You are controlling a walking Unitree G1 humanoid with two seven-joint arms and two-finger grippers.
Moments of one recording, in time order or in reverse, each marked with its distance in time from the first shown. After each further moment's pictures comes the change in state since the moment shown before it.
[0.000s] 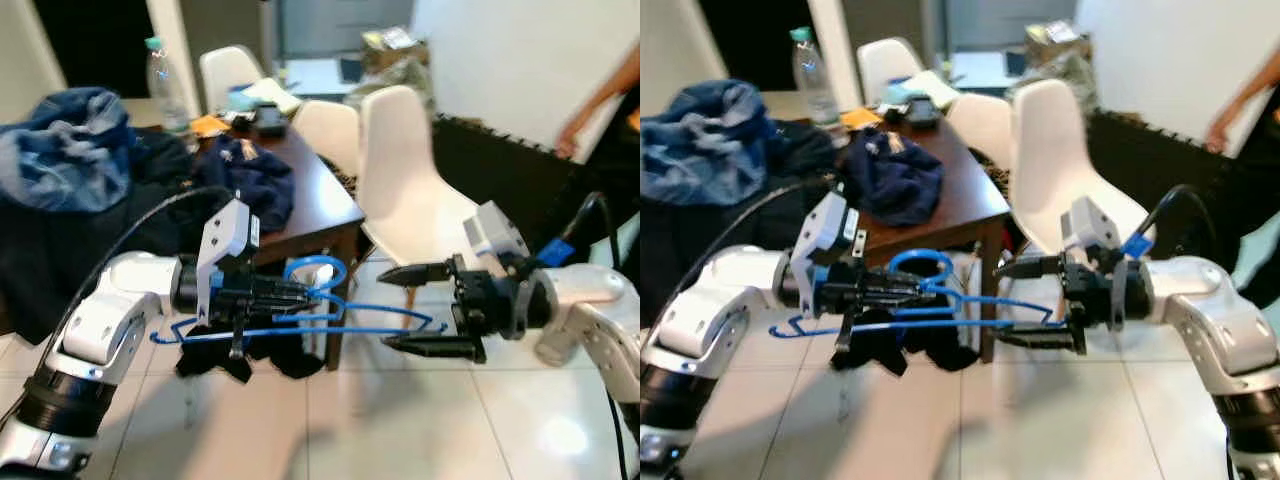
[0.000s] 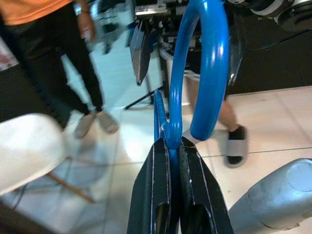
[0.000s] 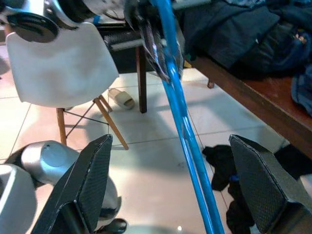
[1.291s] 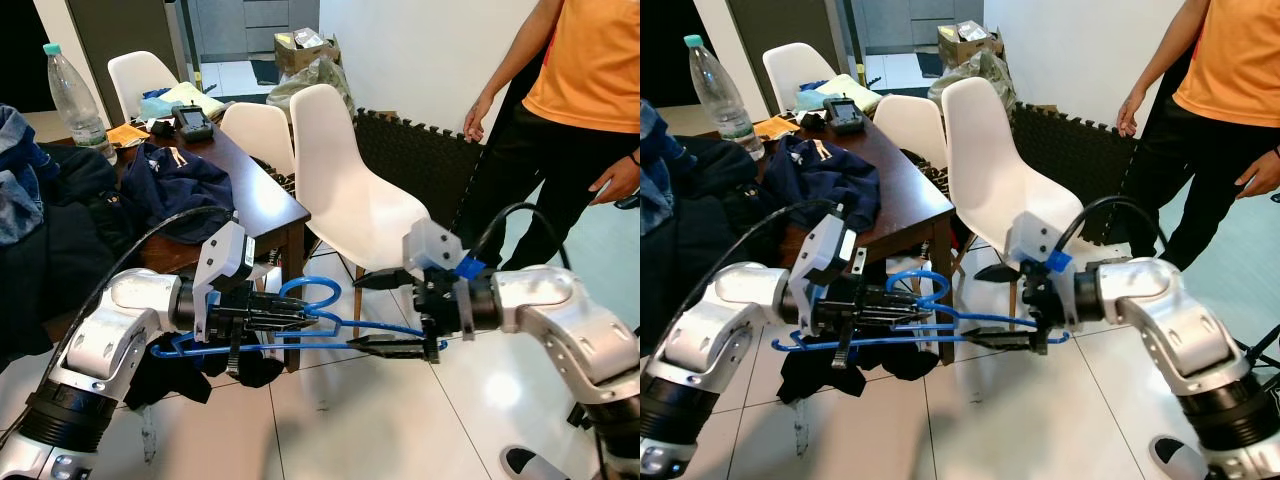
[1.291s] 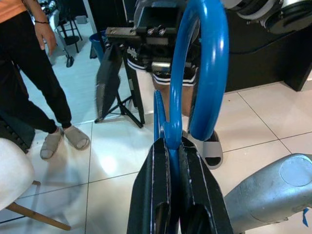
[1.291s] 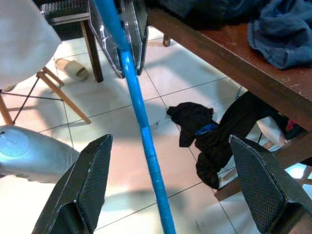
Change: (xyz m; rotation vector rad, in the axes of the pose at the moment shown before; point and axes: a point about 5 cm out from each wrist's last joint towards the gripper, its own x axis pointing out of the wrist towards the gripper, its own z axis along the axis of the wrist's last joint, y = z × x) left arm 0.001 -0.008 -0.012 -0.007 -0.018 -0.020; right arm 0.041 -0.007 -0.011 -0.025 0.153 -0.122
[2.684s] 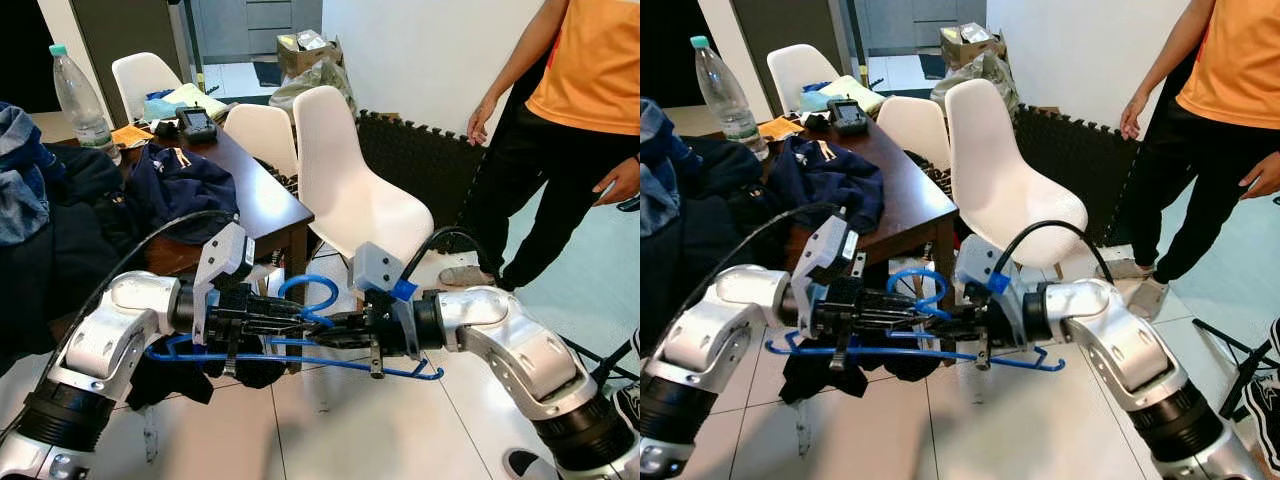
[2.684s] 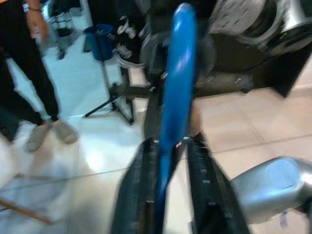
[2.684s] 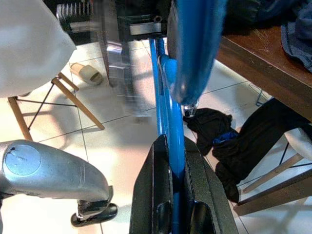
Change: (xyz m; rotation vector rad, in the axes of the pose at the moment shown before) left arm 0.000 -0.003 -0.003 -0.104 -0.009 -0.062; right arm 0.043 0.018 -0.006 0.023 0.009 0.049
